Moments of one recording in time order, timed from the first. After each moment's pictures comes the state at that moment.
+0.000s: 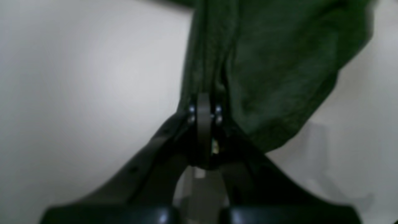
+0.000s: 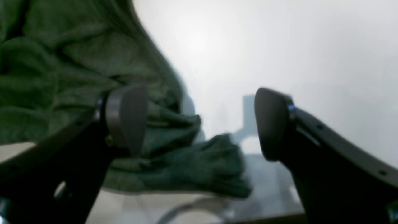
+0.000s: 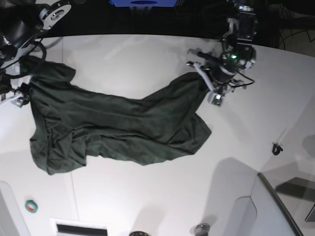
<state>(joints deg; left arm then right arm) 14.2 -10.0 -2.1 80.0 2.1 -17.9 26.9 6.7 3.0 55.7 76.8 3.0 33.7 -60.1</state>
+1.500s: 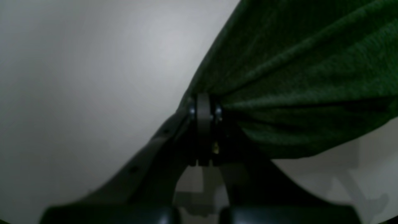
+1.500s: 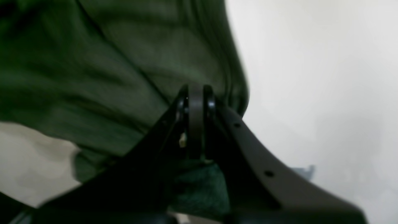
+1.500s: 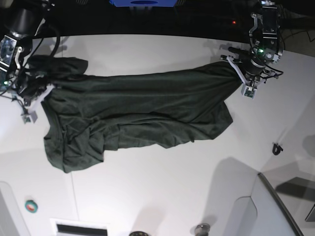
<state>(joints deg) 17.6 -15.0 -11.5 81.2 3.4 -17.7 29.7 -1.6 6.9 28.4 75.1 6.0 33.6 -53.6</state>
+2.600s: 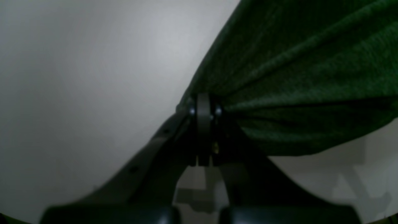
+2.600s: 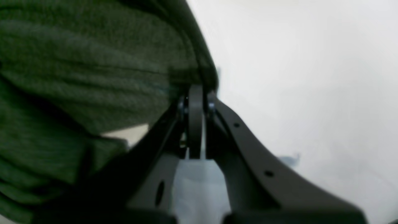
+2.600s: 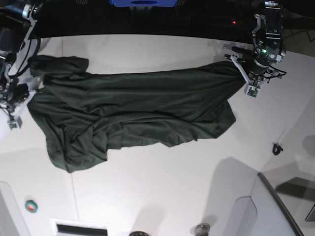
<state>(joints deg) 17.6 -16.5 -11.5 80.9 3.4 -17.7 30.3 4.6 13.8 28.5 66.1 -7.8 33.8 -45.6</state>
